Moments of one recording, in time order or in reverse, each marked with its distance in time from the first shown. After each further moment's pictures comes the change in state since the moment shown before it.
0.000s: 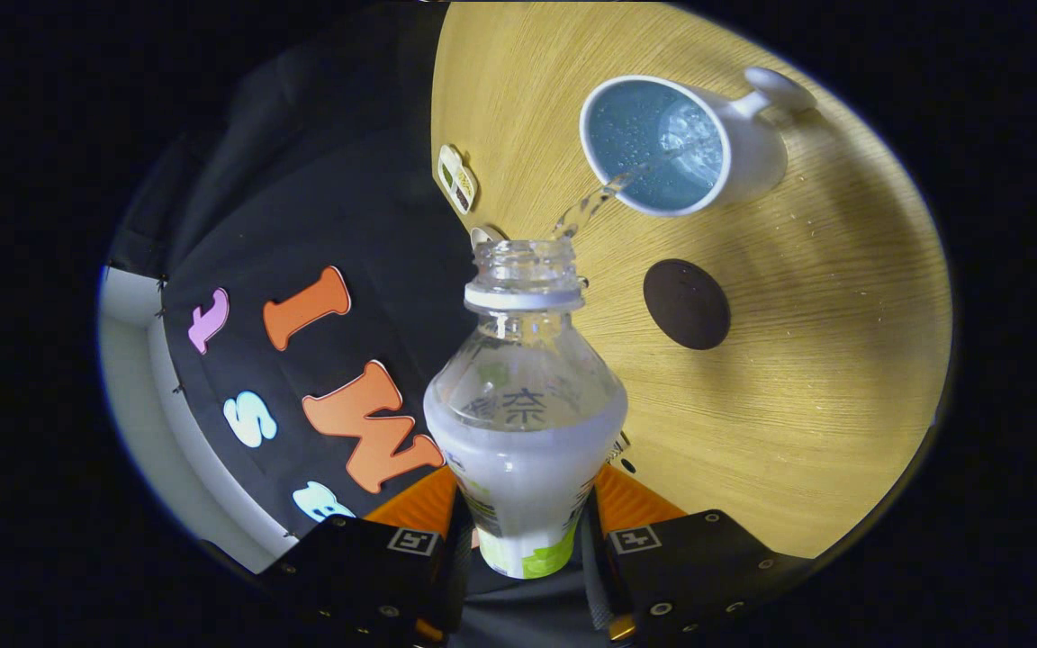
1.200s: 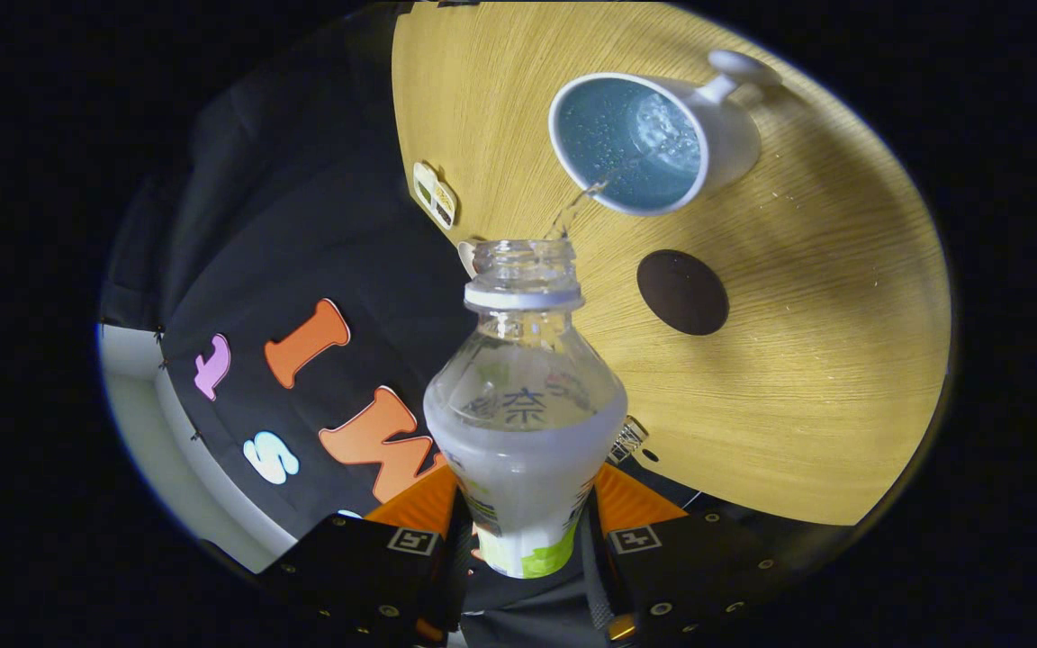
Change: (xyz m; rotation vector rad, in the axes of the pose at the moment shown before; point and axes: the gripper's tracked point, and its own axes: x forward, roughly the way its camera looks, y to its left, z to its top) arm 0.002 0.012 0.015 0.154 -0.004 -0.009
